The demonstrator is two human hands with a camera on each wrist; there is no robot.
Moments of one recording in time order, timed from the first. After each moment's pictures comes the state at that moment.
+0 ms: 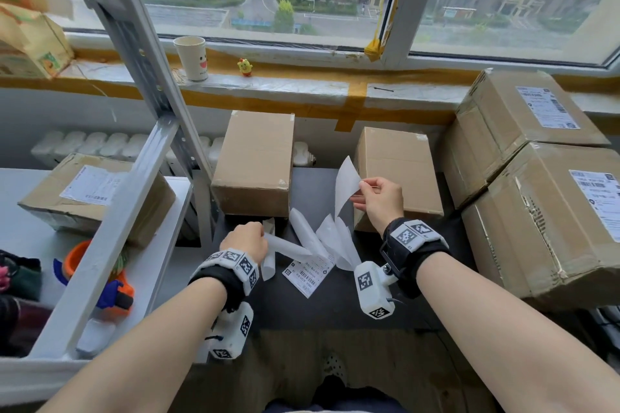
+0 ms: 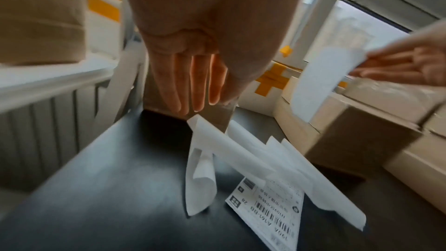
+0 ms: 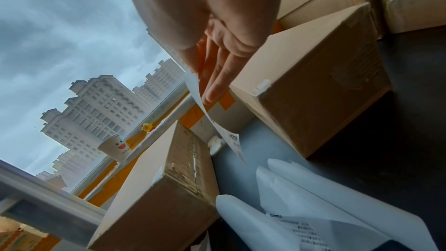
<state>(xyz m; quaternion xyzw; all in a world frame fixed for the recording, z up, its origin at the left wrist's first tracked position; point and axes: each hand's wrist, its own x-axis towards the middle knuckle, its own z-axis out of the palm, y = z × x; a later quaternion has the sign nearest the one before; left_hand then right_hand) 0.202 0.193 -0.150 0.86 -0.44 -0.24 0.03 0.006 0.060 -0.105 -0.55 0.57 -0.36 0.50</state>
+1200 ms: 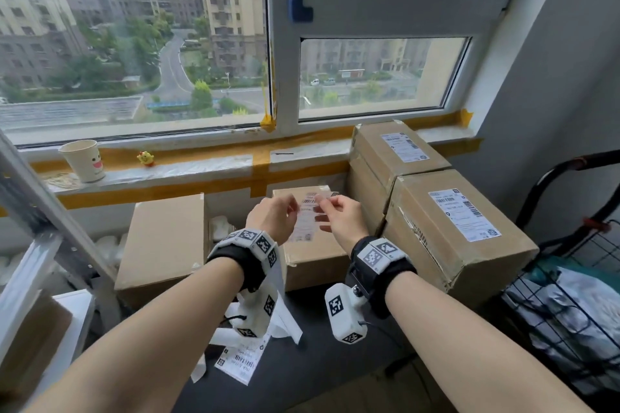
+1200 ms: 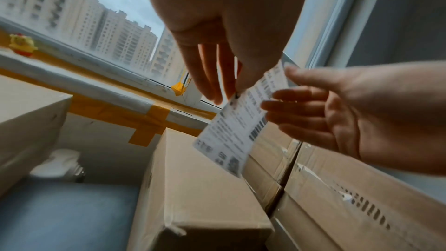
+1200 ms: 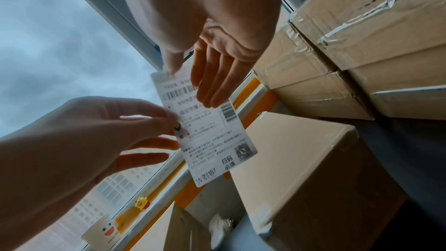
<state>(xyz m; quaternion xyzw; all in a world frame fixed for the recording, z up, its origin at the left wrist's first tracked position) 0.068 0.051 -0.013 0.68 -0.68 -0.12 0.25 -0.075 0.029 -0.028 -0.53 0.55 -0.45 0.46</state>
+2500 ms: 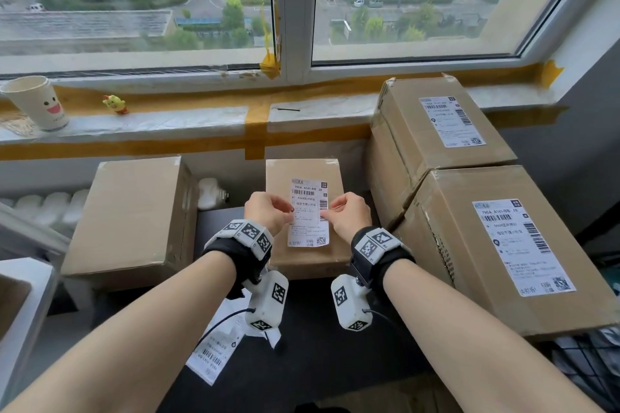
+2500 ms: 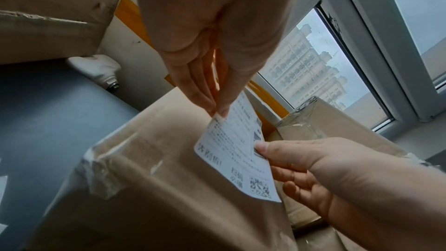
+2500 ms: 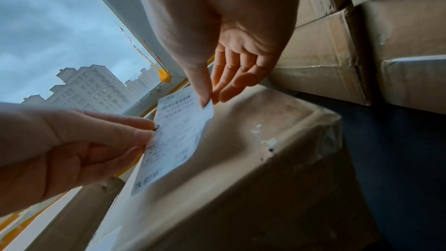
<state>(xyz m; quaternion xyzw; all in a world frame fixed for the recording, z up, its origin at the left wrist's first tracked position) 0.051 -0.038 -0.096 0.79 -0.39 -0.37 0.29 -0.101 -0.079 -0.113 -0.61 0.67 -0.20 0.38</state>
